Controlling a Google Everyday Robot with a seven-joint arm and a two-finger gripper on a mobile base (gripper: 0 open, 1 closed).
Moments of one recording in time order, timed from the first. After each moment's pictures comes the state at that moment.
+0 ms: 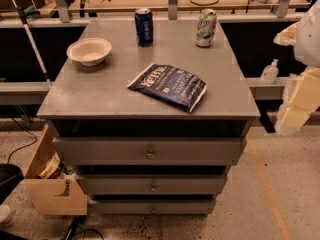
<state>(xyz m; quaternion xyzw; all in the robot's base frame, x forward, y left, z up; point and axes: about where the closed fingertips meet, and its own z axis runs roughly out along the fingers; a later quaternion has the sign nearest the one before) 0.438 -0.214 0.986 -0.60 0.78 -0.05 0.17</state>
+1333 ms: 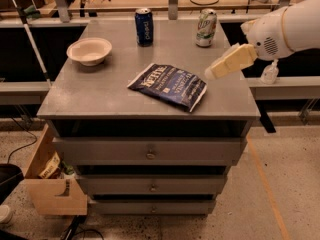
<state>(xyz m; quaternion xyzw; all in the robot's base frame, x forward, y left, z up) 0.596 -0.158 0.964 -0.44 0.78 0.13 0.43</state>
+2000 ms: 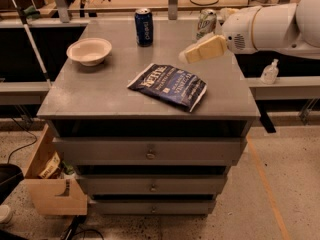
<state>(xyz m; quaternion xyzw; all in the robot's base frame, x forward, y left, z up) 0.646 -0.107 0.985 -0.41 0.71 0.16 0.55</state>
